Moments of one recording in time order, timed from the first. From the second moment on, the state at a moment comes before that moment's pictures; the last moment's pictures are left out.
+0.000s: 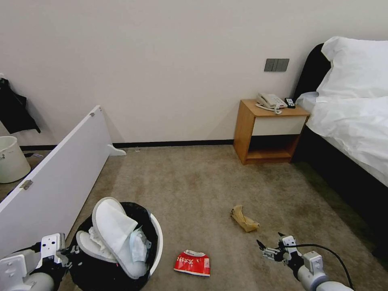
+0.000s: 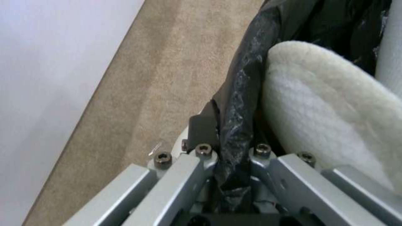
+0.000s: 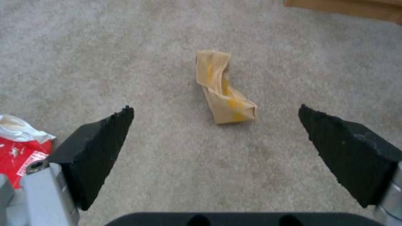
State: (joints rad) left arm 1.78 -1.10 -0.94 -2.45 -1.00 0.74 -0.49; right arm -1.44 0.99 0.47 1.73 0.40 -0.19 -0.11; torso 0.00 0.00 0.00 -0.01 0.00
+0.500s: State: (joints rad) left arm 1.78 -1.10 -0.94 -2.44 -1.00 0.74 -0.49; right arm -1.38 1.00 0.44 1.65 0.38 -0.18 -0.12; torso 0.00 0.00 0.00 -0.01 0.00
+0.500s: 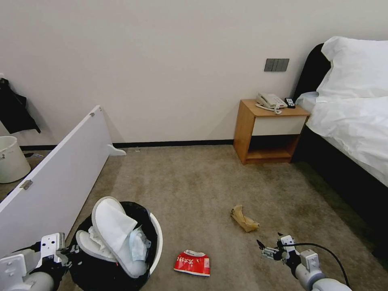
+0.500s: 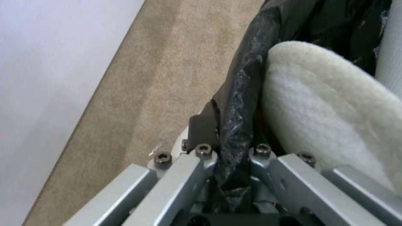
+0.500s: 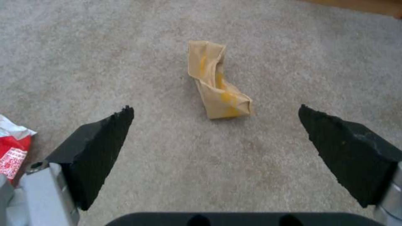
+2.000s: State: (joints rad) left arm 1.77 -1.09 -0.94 -2.43 -1.01 0.74 -0.49; right arm -1.28 1.02 0.35 1.51 0.33 -0.05 -0.28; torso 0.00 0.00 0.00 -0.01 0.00
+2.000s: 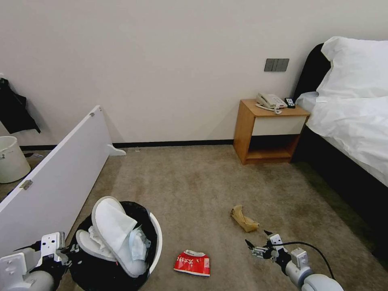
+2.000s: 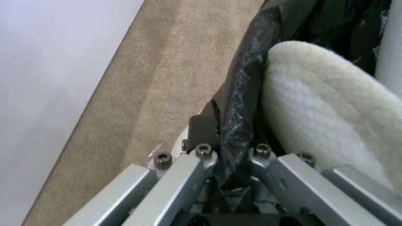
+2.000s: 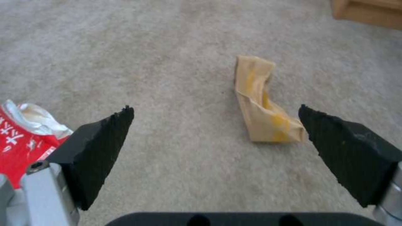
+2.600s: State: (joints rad) left arm 1.76 -1.08 -0.94 -2.42 -1.01 0.74 -0.49; right arm -1.17 1.05 0.26 1.39 0.31 0.04 -0.42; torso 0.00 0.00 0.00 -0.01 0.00
